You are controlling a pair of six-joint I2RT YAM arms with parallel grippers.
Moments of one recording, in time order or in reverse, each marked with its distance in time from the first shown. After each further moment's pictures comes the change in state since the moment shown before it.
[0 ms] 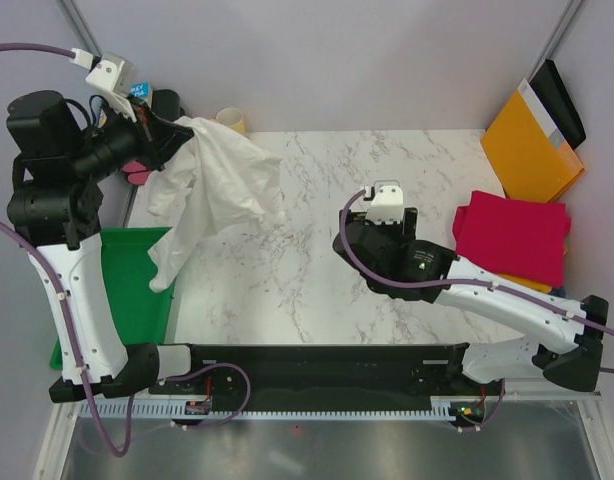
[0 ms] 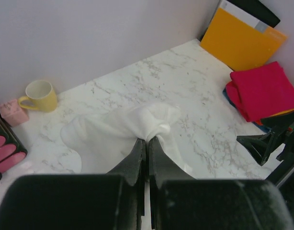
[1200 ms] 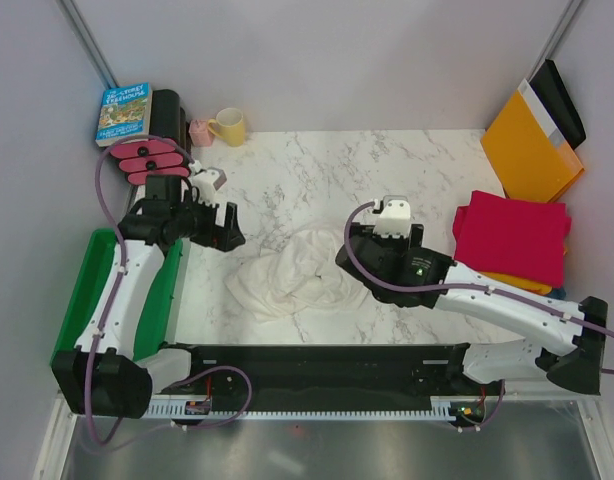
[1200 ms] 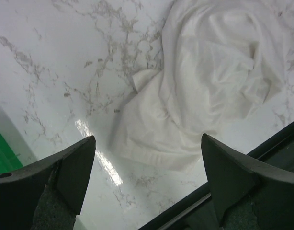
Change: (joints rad) left arm -0.160 -0.086 -0.858 0.181 -0.245 0.129; right arm 0.001 -0.071 -0.082 -0.103 -0.021 0.179
